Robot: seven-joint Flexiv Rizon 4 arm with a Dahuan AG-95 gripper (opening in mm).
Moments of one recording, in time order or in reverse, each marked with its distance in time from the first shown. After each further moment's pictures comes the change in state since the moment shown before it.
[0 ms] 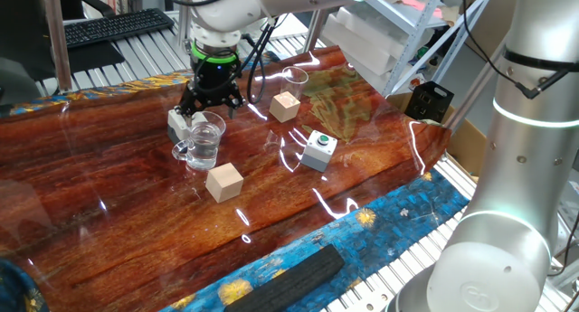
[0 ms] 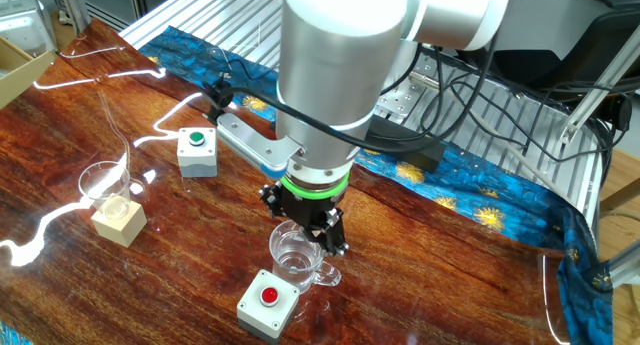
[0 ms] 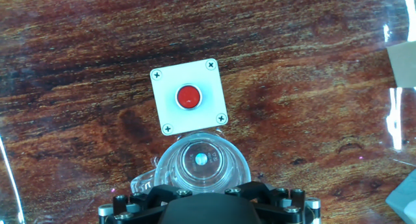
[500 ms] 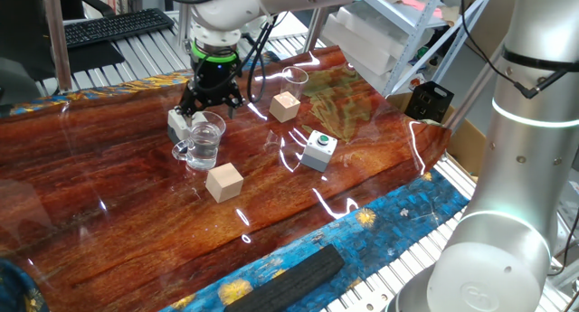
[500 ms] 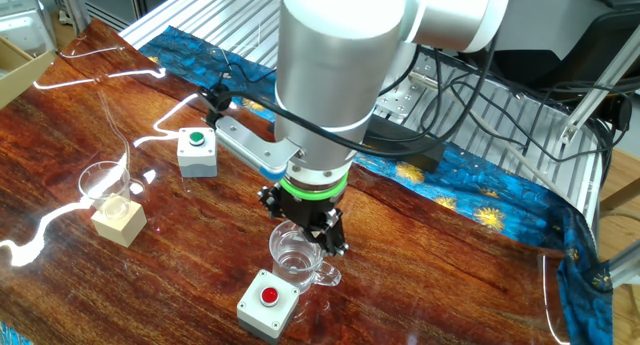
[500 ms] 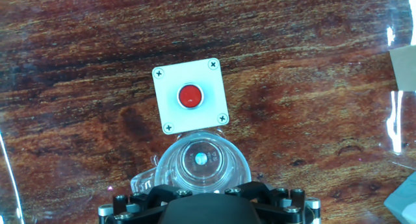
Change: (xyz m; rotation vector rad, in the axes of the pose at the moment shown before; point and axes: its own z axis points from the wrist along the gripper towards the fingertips) arm 0.000 0.001 0.000 0.004 0.001 -0.019
